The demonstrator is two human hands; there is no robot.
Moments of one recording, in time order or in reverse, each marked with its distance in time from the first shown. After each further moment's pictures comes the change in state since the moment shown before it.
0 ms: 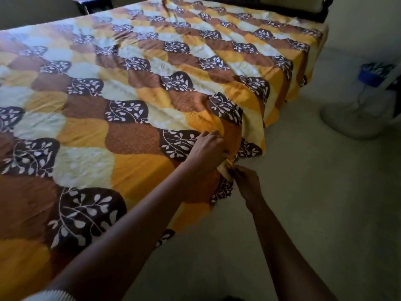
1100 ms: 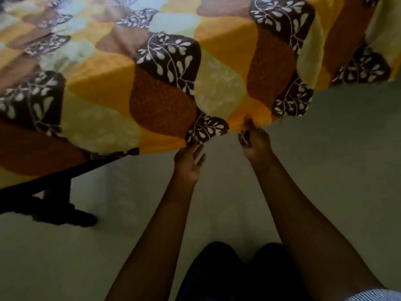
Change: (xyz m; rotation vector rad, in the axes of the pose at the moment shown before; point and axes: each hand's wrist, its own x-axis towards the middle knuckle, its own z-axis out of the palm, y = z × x) left_hand -0.255 0.032 0.174 -1.852 1.056 -1.369; right_hand -0.094 0.081 0.129 0.791 -0.359 0.560
